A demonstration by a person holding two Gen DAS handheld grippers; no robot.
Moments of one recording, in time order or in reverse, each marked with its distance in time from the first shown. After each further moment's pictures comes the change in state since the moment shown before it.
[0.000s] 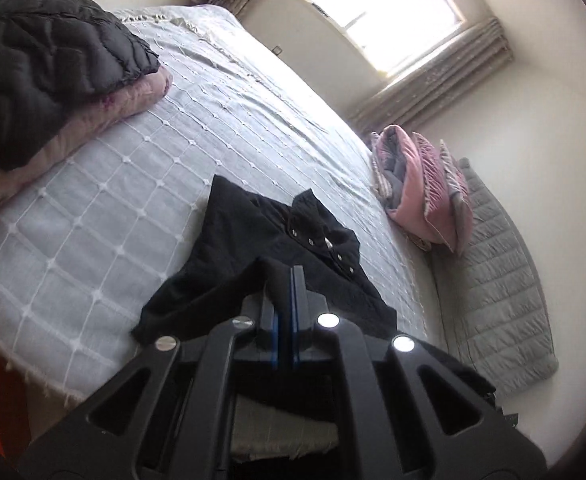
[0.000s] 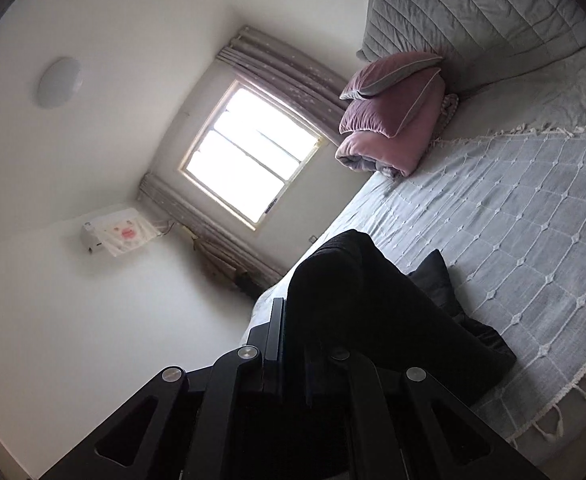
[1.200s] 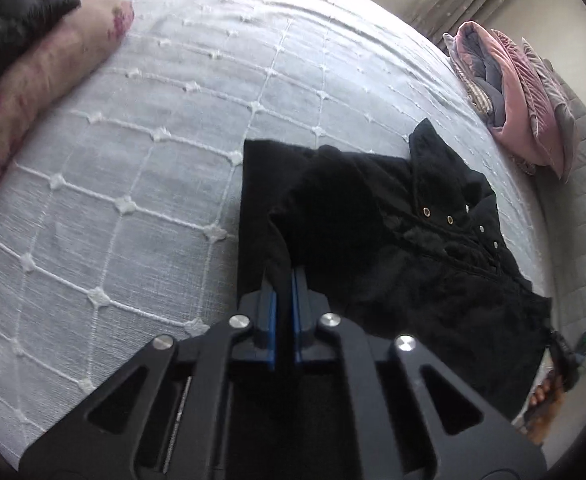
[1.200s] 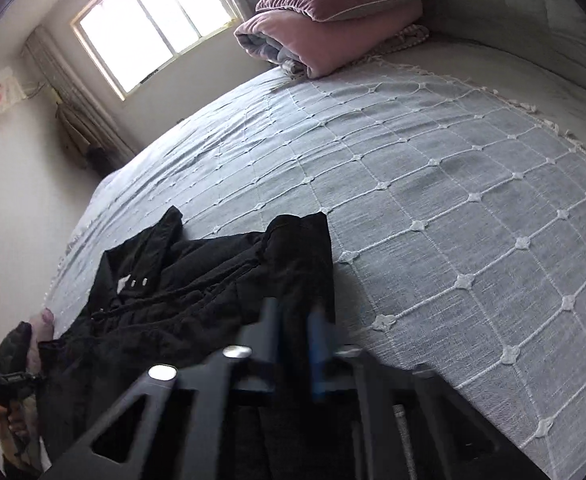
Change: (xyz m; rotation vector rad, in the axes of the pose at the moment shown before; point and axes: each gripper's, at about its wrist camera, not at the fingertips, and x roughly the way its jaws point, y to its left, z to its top) left arm 0.233 0.027 0.038 0.216 0.262 0.327; right arm 0.270 -0.142 0.021 -0.274 0.412 -0.566
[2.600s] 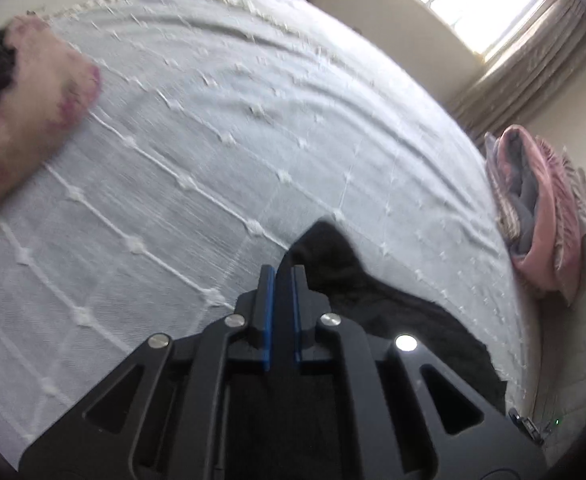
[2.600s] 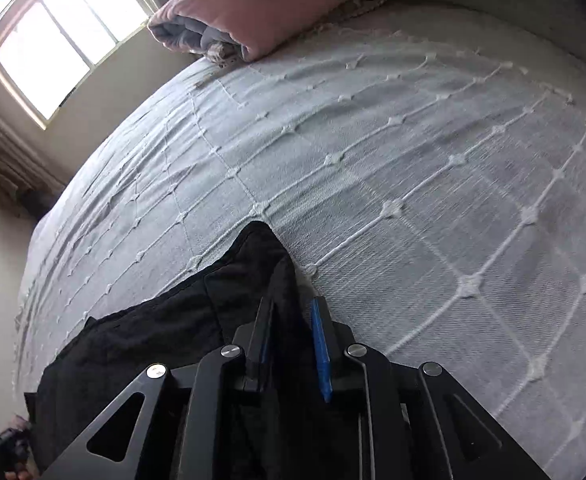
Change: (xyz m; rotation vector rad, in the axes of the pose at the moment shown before) left arm 0.049 -0.006 0.143 -0.272 -0.216 0.025; right arm 0.152 0.030 0.110 0.182 0.066 -0.173
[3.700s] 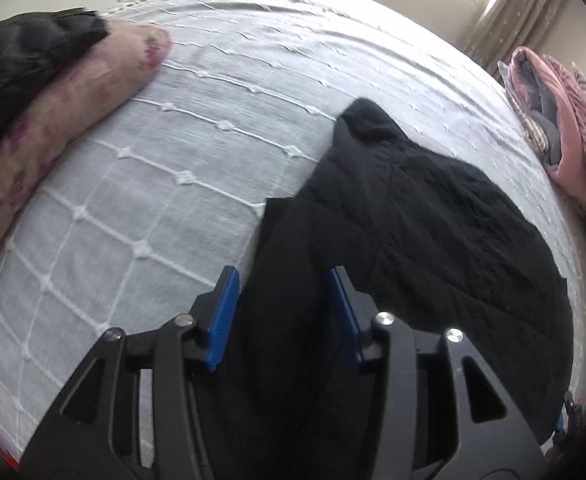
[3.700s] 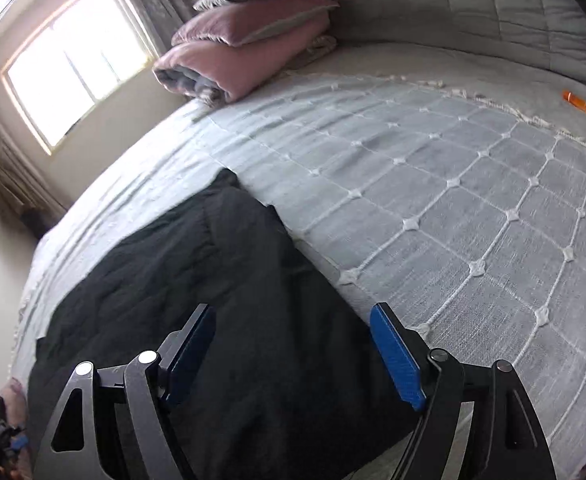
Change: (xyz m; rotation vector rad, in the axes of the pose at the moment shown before) left arm -0.029 0.020 -0.110 0.197 0.115 0.185; right arm -0.140 -0.052 -0.142 0.051 -0.120 -0.039
